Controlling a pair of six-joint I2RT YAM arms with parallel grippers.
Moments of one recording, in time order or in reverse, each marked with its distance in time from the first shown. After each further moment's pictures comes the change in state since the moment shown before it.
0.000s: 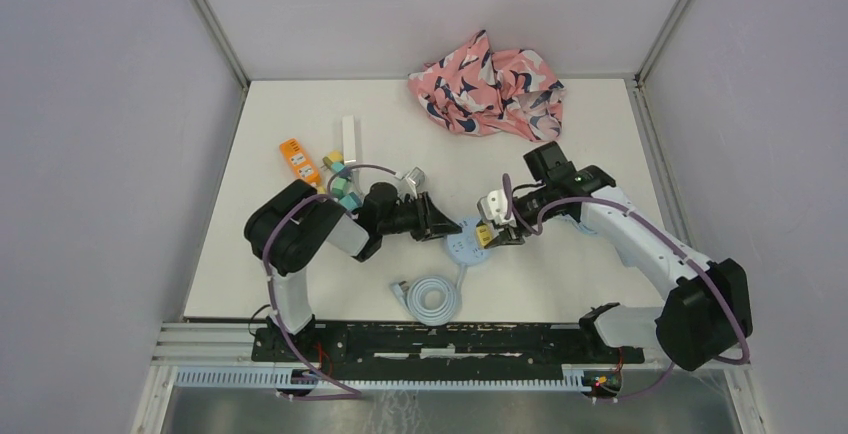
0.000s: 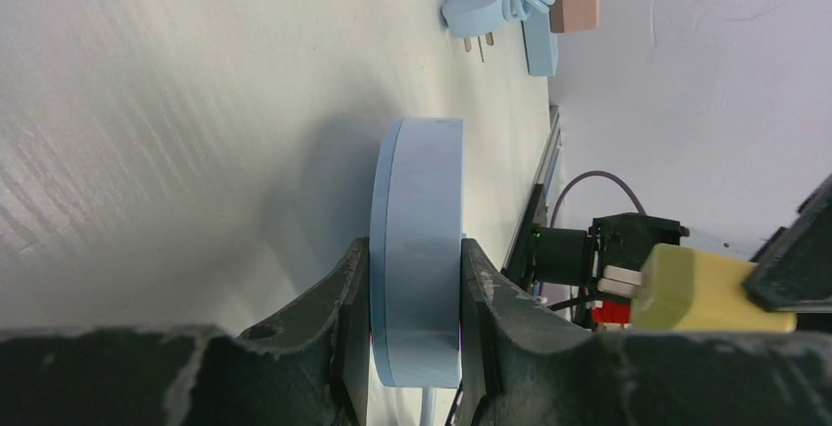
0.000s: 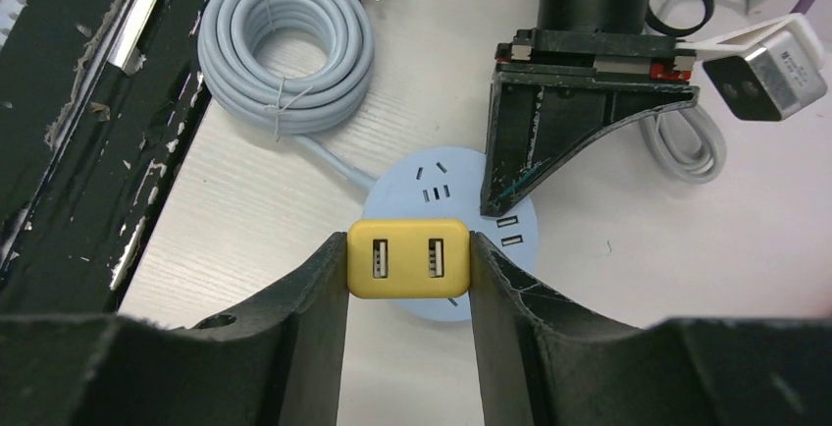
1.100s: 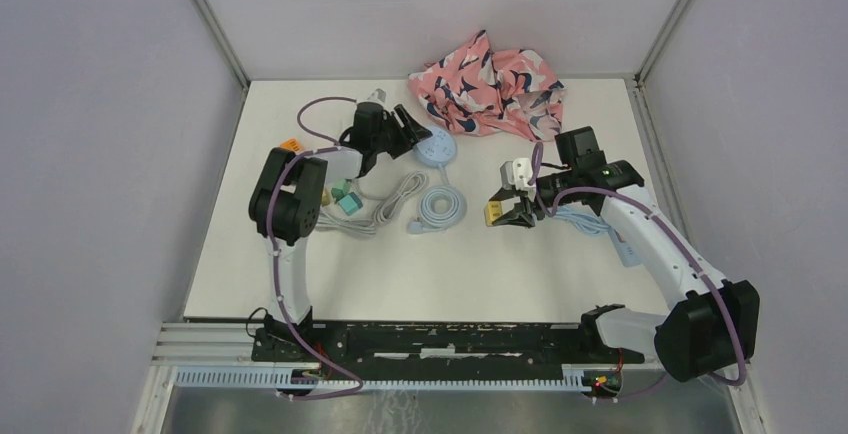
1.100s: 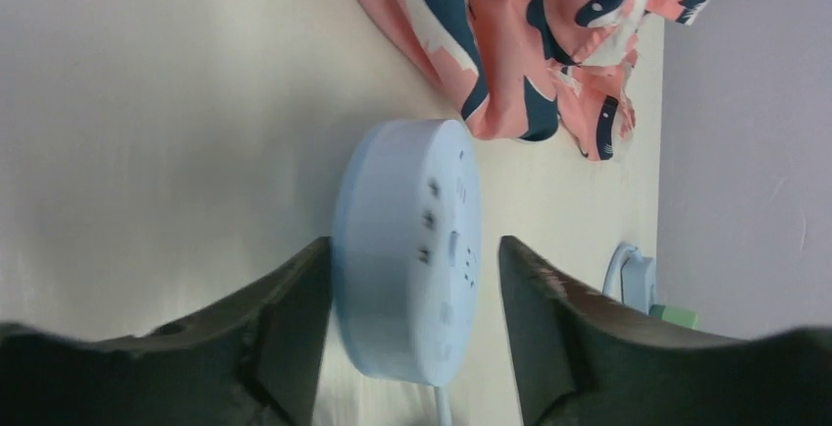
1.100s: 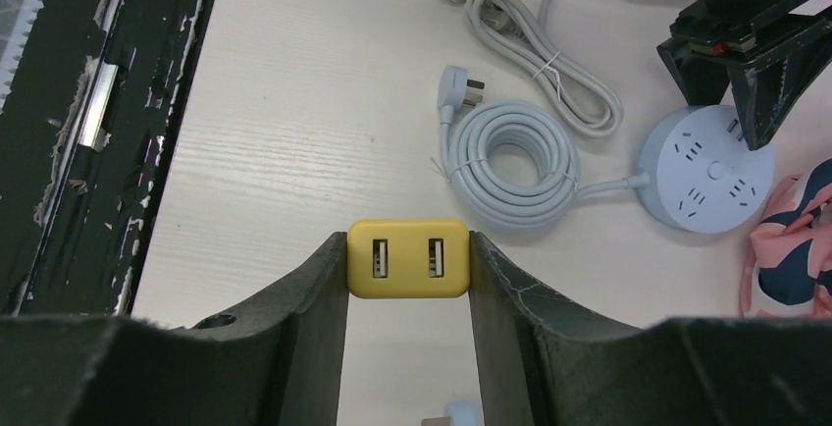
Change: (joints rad) left arm 0.276 0.185 0.700 -0.626 -0.306 0.169; right arm -0.187 -0.062 0.056 0.031 -0.125 0.180
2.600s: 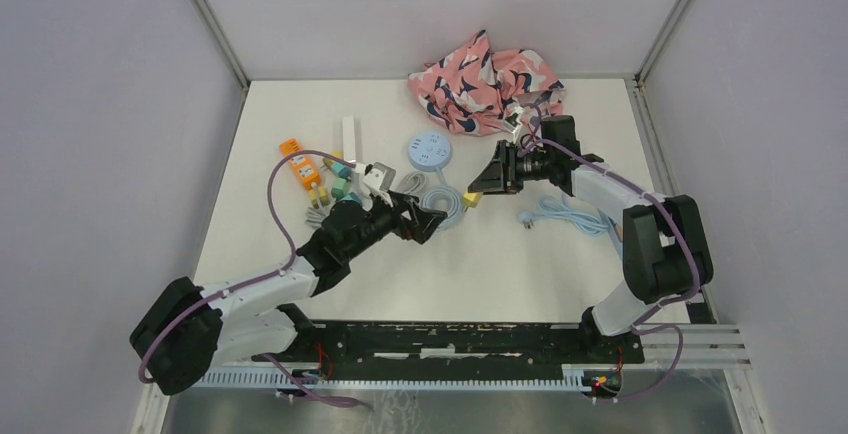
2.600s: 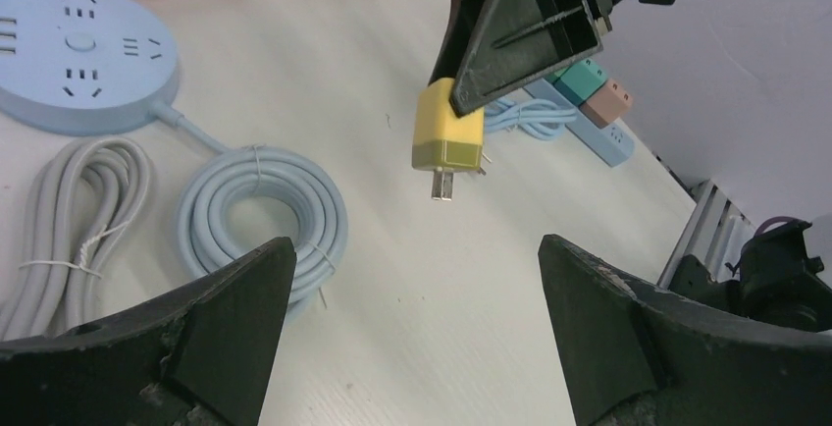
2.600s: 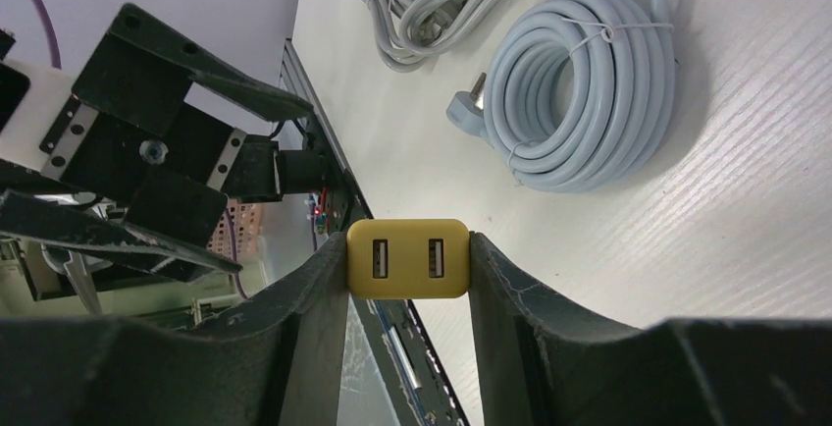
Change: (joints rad) left arm -0.410 -0.999 -0.862 0.263 -0.214 0.393; right arm -0.057 0.376 -0.057 0.685 0.045 1.593
